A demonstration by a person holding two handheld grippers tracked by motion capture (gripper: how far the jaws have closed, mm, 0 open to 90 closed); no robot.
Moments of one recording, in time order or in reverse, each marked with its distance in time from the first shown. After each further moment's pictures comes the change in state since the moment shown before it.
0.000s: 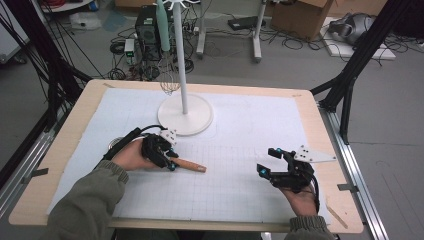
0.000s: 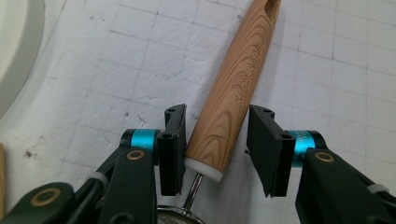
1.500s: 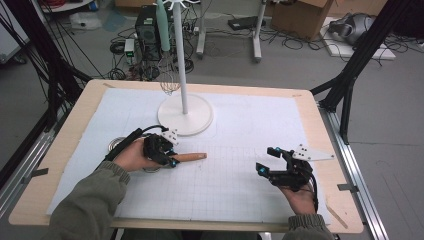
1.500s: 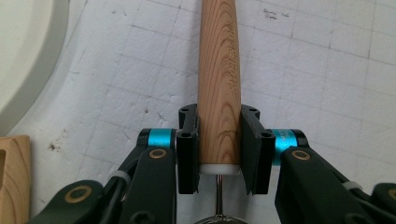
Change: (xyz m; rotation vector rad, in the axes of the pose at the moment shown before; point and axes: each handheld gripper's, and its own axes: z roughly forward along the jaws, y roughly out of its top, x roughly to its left) left arm 0.001 0.002 0.004 0.029 0.069 0.001; right arm -0.003 0.000 0.004 0.008 0.001 0.011
